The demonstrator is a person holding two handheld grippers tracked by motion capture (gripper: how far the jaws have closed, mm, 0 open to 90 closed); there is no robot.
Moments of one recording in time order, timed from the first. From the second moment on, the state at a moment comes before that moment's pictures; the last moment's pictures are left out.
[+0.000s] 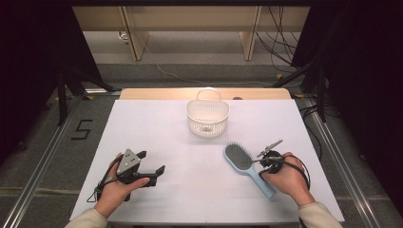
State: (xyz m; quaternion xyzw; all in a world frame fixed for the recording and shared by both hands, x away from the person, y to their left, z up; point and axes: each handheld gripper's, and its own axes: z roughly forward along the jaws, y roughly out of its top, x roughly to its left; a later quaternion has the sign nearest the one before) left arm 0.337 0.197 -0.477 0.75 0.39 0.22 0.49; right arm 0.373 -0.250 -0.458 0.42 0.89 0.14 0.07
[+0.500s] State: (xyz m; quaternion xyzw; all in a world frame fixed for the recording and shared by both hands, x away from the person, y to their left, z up) left arm 0.337 0.197 -0.477 0.75 0.39 0.22 0.49; right arm 0.371 -0.260 -0.454 0.43 0.88 0.19 0.09
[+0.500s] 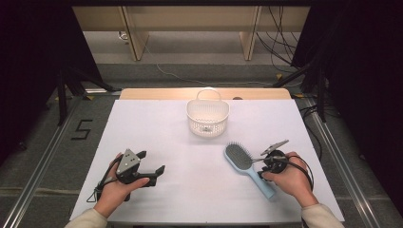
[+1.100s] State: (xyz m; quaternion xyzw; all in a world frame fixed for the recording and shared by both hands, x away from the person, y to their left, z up) left arm 0.337 0.197 -0.477 0.75 0.39 0.22 0.49; right arm 0.368 -0.289 -0.436 0.40 0.81 0.38 0.21
